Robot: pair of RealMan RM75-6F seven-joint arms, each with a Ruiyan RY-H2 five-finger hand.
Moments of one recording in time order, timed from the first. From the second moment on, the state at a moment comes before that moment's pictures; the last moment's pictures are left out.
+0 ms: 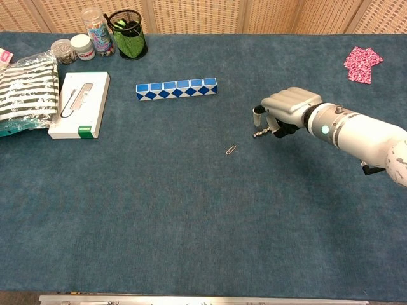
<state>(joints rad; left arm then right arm) 0.06 -1.17 0.01 -1.55 1.52 1.57 -0.05 0.93 -1.49 -0.02 -1.61 -0.67 0.90 -0.70</state>
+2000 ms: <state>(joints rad) 0.09 -1.18 0.03 -1.54 1.55 1.60 -0.06 0.78 -1.59 0.03 -1.45 -0.99 0.94 -0.64</state>
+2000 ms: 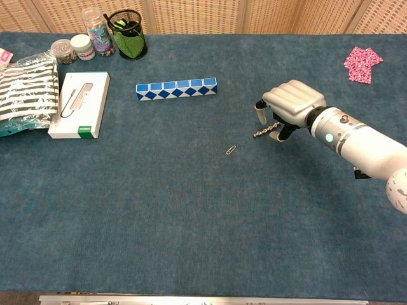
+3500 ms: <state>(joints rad) 0.10 -1.18 0.02 -1.52 1.54 1.60 -0.09 0.80 -1.70 0.05 -1.35 -0.91 0.90 -0.71</state>
